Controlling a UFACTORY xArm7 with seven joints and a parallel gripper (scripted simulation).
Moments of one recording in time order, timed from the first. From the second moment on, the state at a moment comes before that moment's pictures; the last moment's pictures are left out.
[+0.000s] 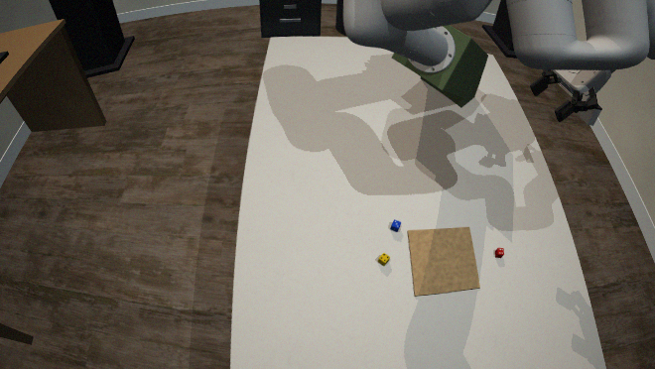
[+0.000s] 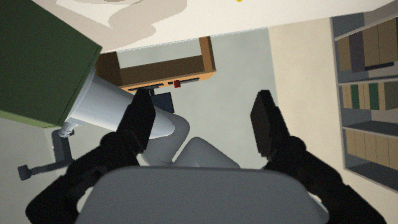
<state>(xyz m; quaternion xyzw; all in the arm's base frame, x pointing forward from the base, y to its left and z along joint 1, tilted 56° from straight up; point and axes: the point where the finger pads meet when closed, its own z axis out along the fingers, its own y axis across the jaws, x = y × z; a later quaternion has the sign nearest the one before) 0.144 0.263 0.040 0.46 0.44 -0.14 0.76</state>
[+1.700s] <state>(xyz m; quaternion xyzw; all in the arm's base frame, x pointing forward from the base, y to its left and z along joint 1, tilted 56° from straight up) 0.317 0.190 0.221 0.68 0.42 0.01 0.60</state>
